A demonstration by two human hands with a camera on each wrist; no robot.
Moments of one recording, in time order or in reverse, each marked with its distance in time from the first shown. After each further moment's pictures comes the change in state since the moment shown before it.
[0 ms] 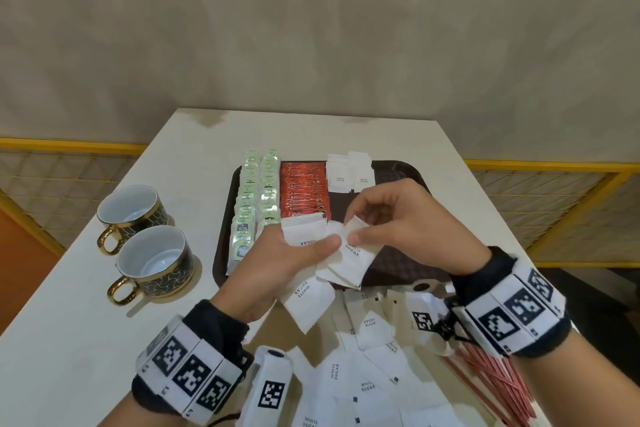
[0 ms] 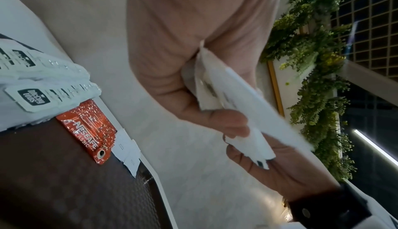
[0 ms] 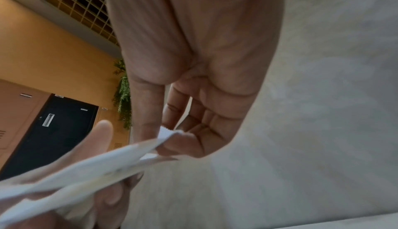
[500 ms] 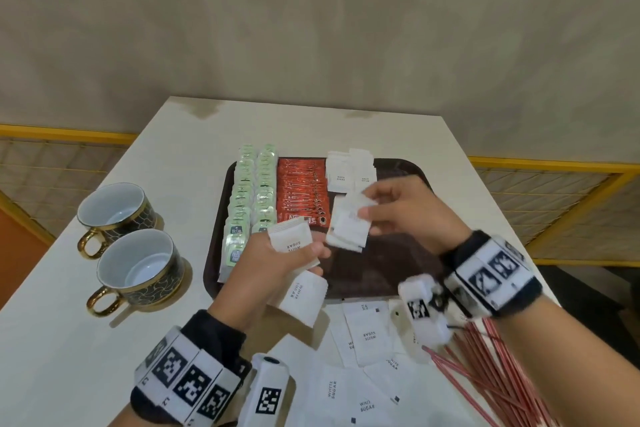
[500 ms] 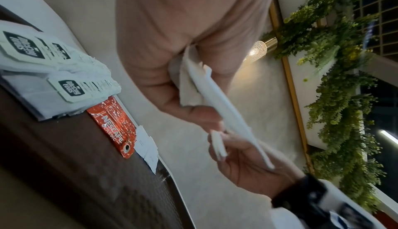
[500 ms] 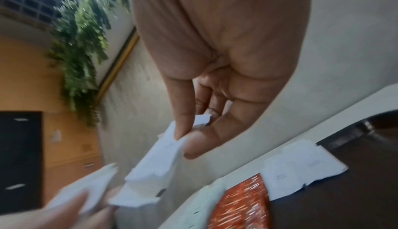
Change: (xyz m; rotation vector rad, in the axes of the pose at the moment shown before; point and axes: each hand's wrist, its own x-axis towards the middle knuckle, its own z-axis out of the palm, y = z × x) left_hand 0.024 -0.023 -0.016 0.020 0.149 -0.099; right_hand 0.045 0.047 -0.007 0.351 0.088 0.411
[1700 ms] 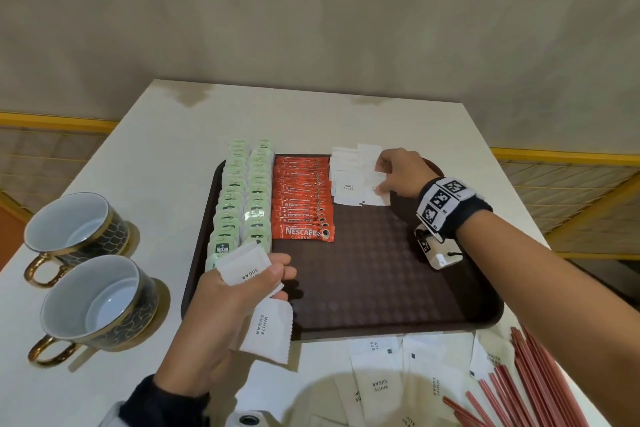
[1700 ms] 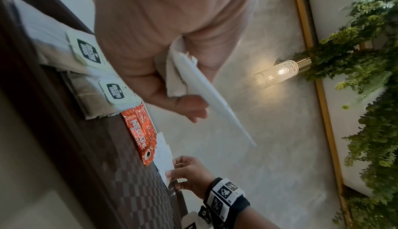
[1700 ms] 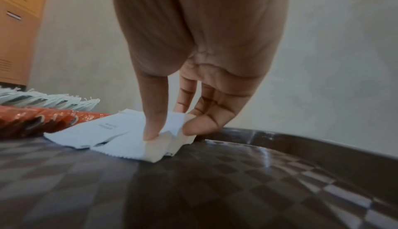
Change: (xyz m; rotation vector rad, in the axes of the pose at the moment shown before) left_hand 0.020 -0.014 -0.021 -0.144 0.212 -0.134; right_hand 0.174 0.053 -0.050 -0.835 0.111 0.007
